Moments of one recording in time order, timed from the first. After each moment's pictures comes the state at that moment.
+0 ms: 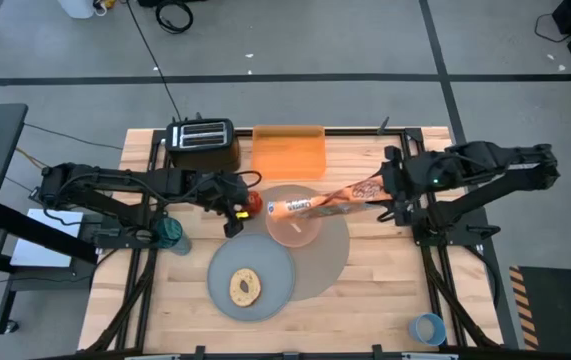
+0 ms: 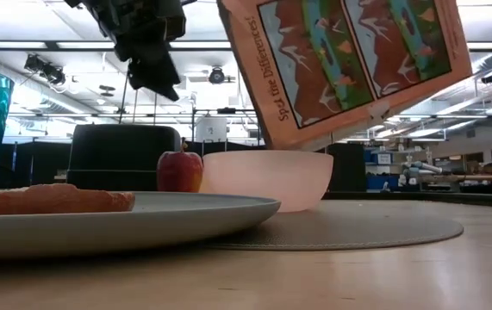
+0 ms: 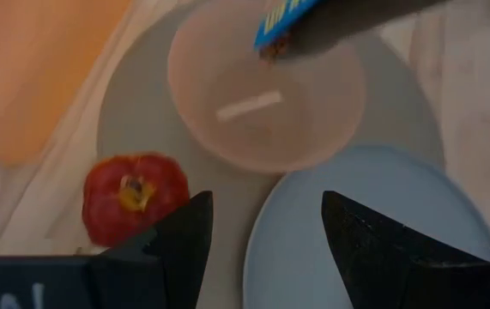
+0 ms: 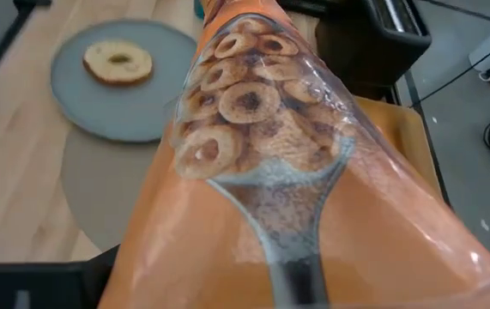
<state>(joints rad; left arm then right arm) 0.03 1.24 0.93 -0.52 -0.03 -0.30 0.19 0.97 1.27 -1.02 0.24 -0.09</state>
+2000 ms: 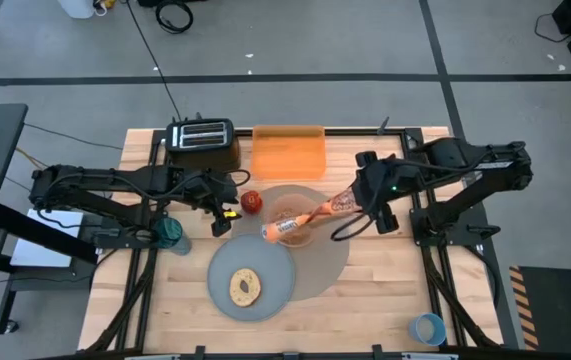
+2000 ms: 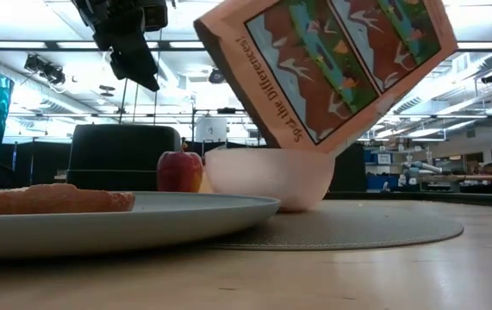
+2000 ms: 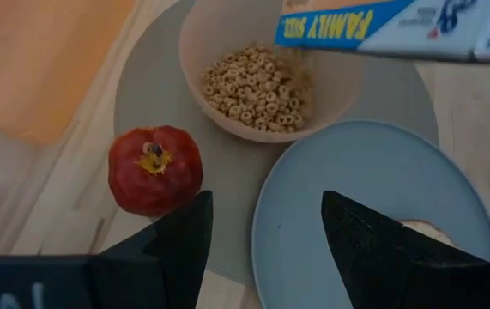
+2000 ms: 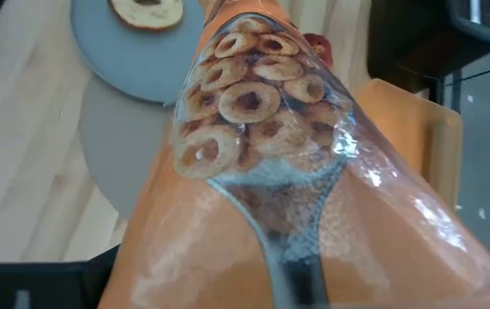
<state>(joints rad) 0.04 1.14 0.93 -0.64 -0.03 -0.27 0.20 1.33 1.67 -1.30 0.20 -0.17</state>
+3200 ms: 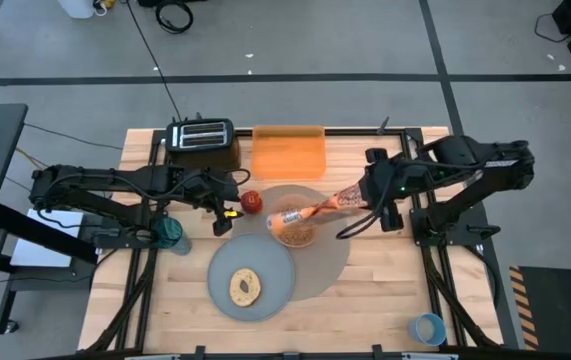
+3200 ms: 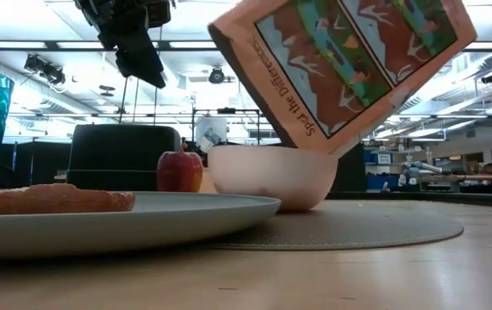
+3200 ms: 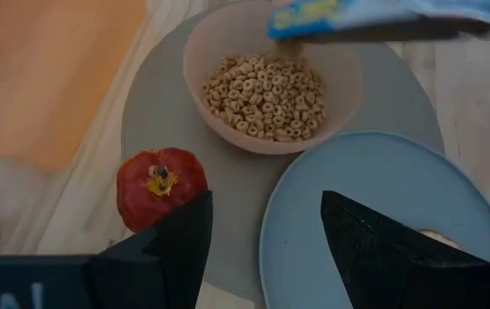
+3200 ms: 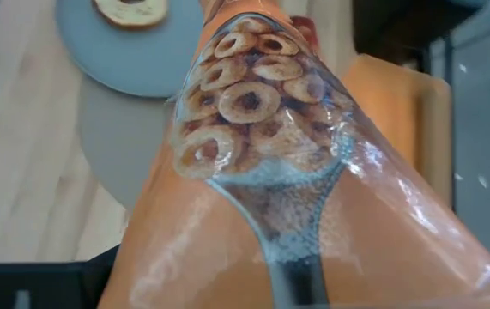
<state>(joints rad) 0.04 1.14 0.93 -0.60 -0.04 -0.22 0.24 1.33 1.72 -1.39 0.25 -0.05</state>
